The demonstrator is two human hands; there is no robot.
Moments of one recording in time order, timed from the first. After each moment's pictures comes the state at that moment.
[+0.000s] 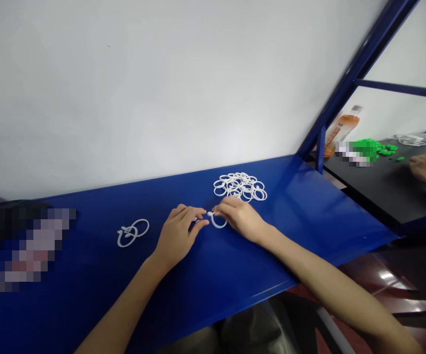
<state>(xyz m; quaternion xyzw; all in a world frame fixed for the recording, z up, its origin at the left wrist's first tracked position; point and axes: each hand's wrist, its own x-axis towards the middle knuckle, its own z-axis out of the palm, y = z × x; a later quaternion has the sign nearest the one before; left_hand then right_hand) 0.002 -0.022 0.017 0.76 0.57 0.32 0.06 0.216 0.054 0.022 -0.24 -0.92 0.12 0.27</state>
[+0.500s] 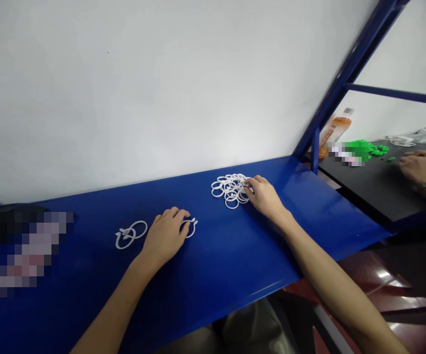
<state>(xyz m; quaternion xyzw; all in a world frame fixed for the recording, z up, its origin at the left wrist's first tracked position) -0.020 -0.019 0.012 0.73 0.66 0.14 0.04 0.270 0.108 0.021 -0.49 -0.83 -0.01 0.26</state>
